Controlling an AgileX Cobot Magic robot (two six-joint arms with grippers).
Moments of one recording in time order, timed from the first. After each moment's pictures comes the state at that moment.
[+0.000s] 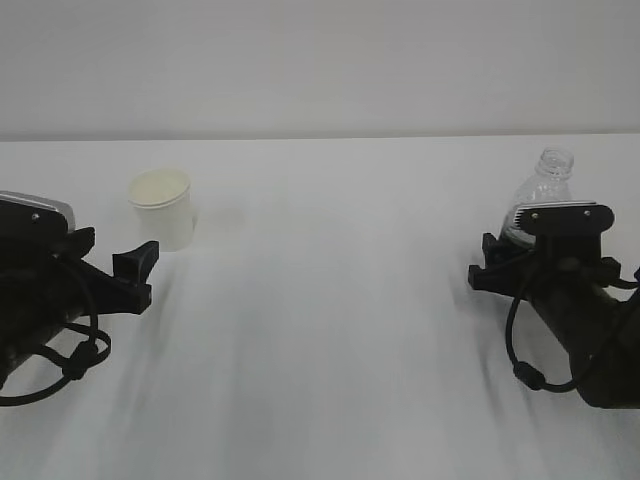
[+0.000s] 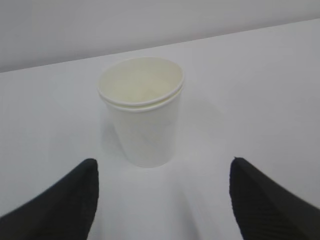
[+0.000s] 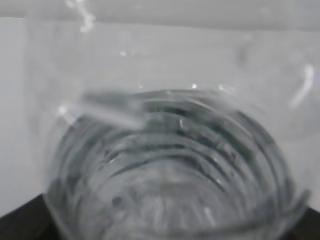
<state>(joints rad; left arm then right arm) -0.38 1.90 -0.43 -0.16 -1.13 0.06 0.26 2.16 -0.64 0.27 -1.12 -0.14</state>
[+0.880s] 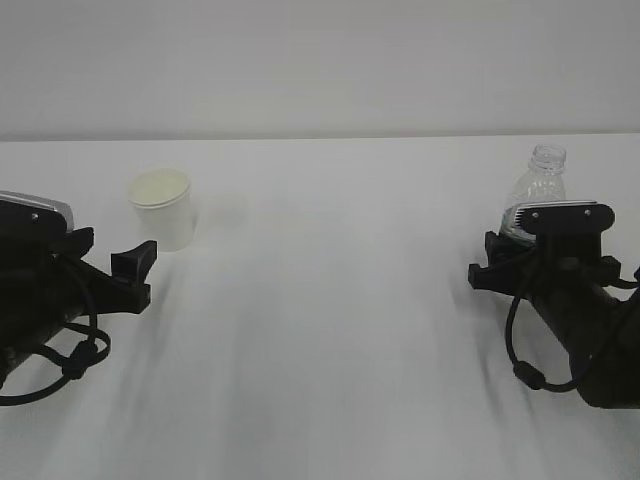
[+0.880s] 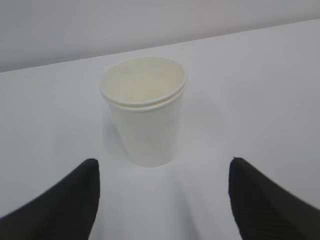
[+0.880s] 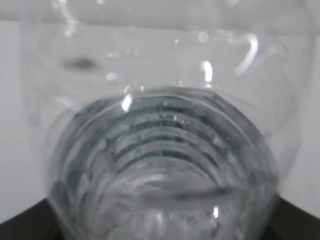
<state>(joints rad) -0.38 1.90 -0.43 -0.17 -1.13 0.06 0.26 2.16 -0.64 0.27 -1.12 -0.14</state>
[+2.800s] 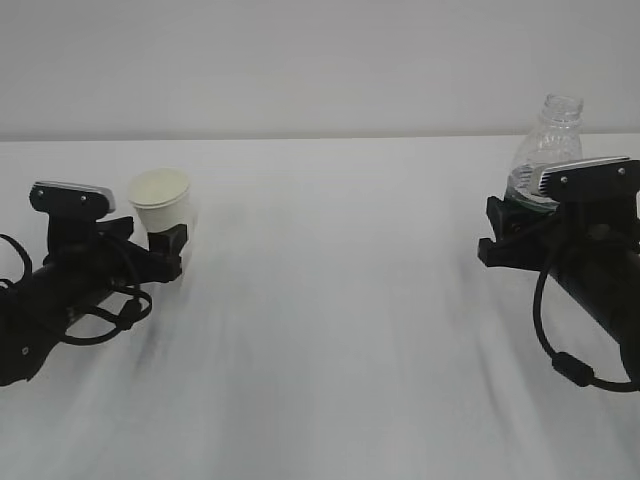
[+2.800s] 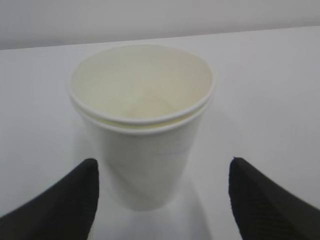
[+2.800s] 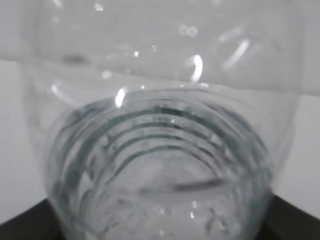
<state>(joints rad) -0.27 2.16 -0.71 0.01 -1.11 -0.08 0.25 1.90 -0.53 0.14 -1.05 -0.16</state>
